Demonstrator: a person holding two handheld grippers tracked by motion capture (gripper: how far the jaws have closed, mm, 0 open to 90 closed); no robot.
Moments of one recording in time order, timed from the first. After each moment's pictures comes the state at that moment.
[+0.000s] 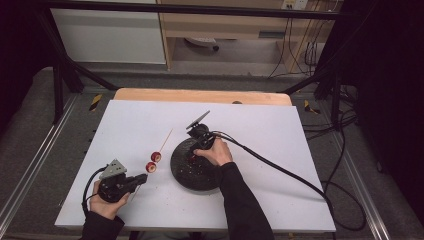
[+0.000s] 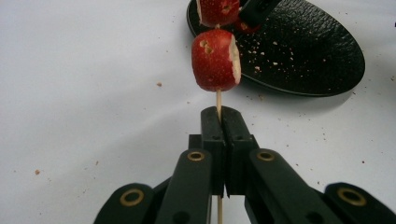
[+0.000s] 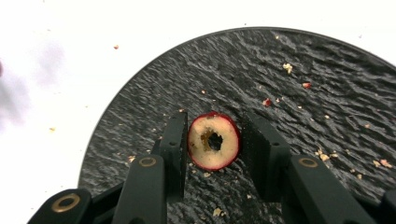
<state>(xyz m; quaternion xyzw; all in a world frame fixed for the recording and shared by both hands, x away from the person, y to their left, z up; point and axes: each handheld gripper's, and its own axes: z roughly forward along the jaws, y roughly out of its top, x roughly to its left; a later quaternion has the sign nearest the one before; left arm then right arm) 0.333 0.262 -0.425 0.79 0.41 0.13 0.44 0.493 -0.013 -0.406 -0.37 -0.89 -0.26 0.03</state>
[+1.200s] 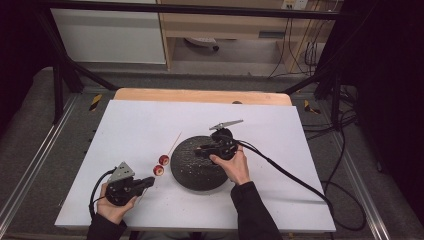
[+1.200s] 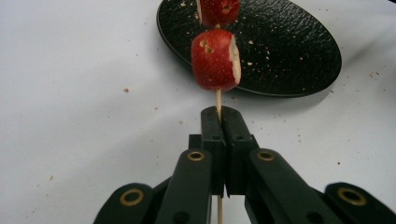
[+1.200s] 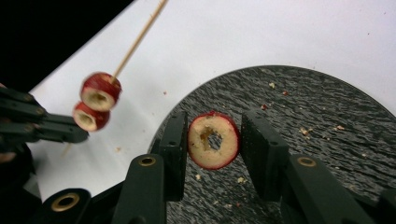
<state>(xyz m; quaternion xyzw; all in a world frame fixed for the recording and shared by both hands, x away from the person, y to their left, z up) 0.326 0.240 -0.426 0.79 0.39 0.13 0.44 0.438 -0.072 -0.377 -0.40 -0.80 -0.44 0.00</state>
